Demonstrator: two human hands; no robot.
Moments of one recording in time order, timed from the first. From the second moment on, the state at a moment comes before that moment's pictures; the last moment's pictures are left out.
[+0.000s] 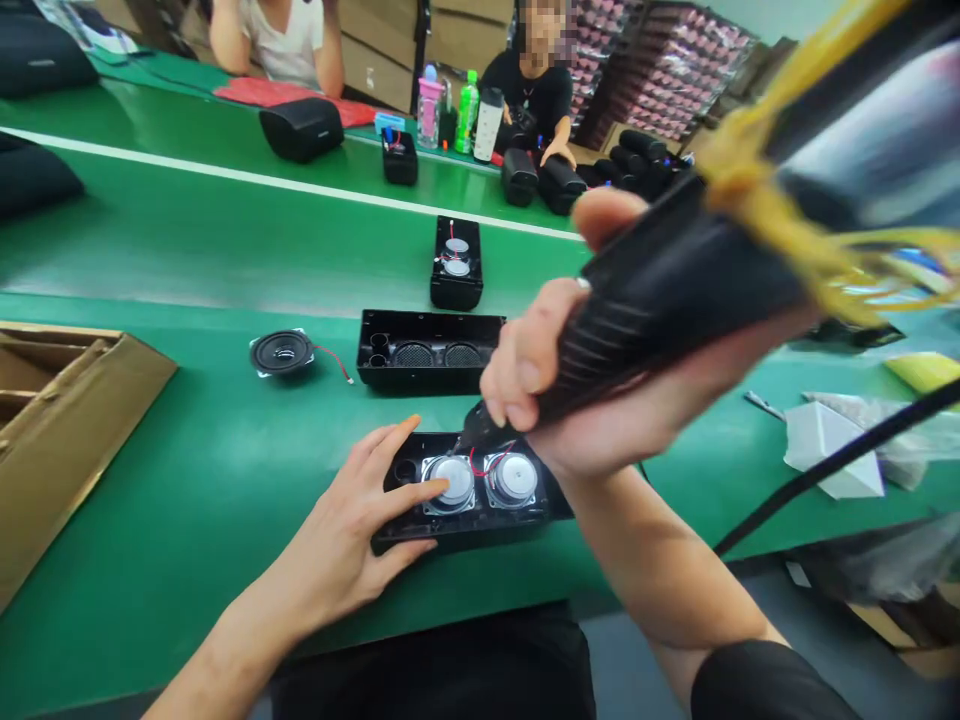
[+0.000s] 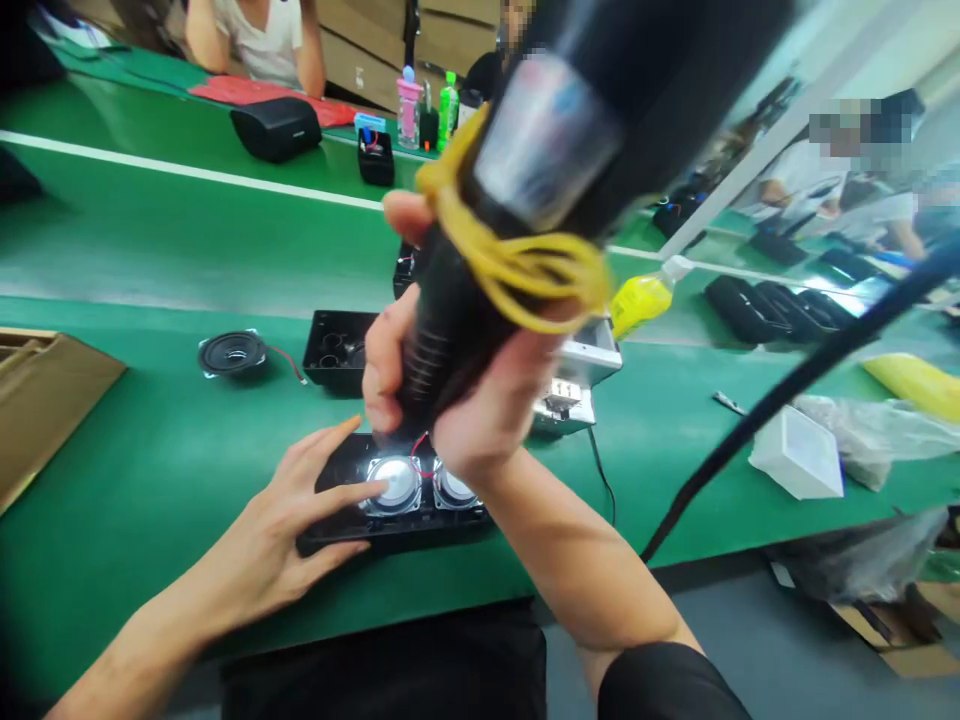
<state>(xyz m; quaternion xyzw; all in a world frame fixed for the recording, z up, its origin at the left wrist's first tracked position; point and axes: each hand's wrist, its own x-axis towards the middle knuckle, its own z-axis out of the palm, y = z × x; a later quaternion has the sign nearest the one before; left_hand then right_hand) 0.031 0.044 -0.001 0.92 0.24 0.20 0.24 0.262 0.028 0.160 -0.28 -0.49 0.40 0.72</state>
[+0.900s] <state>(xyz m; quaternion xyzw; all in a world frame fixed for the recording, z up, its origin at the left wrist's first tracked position) 0.035 0.050 0.013 0.94 0.23 0.20 0.13 0.233 0.074 0.074 -0.28 -0.49 0.43 0.70</state>
